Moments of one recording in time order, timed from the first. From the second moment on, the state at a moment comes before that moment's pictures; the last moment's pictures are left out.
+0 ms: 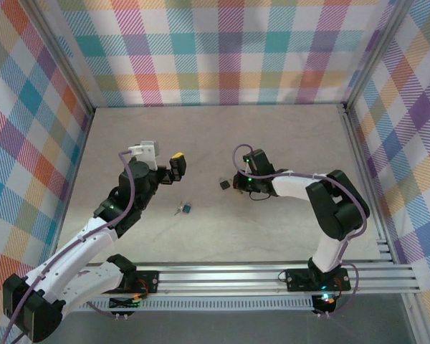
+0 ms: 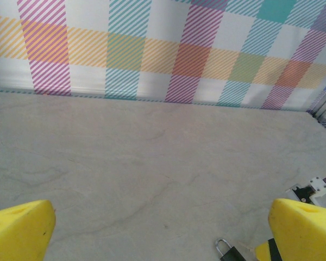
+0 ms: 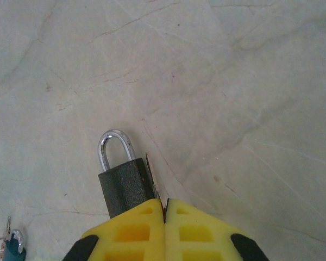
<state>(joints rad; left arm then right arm) -0.57 0.89 0.72 -0.08 -0.33 -0.31 0.56 1.77 0.91 -0.02 -0.22 0.67</state>
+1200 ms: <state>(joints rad) -0.57 0.88 0.72 -0.08 -0.33 -0.31 0.58 1.82 0.93 0.01 -0.22 0.67</state>
